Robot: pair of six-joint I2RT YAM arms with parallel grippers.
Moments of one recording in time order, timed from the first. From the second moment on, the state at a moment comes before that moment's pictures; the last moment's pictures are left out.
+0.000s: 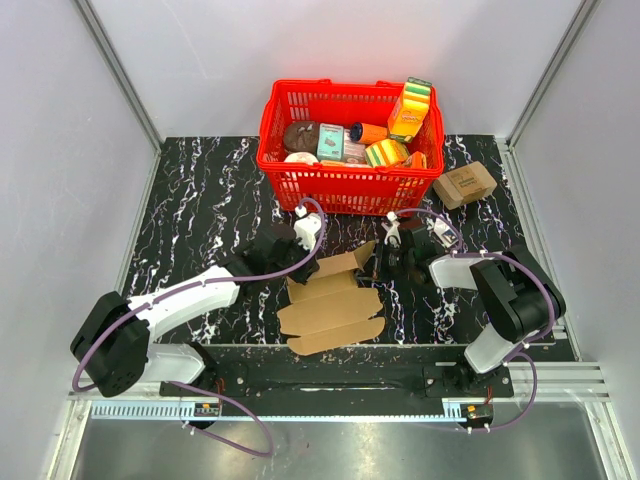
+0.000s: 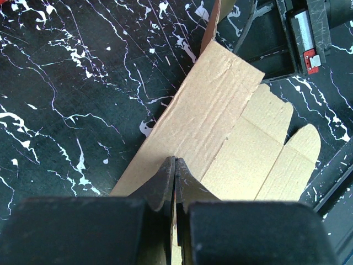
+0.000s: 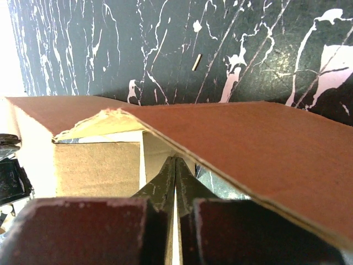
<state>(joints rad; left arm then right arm) -0.76 1.28 0.74 -0.08 0.10 -0.16 0.43 1.64 0.61 0.29 -0.55 0.65</state>
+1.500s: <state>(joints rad) -0.77 1.28 0.73 -0.08 0.10 -0.17 0.47 1.58 0.62 0.20 -0.46 0.62</state>
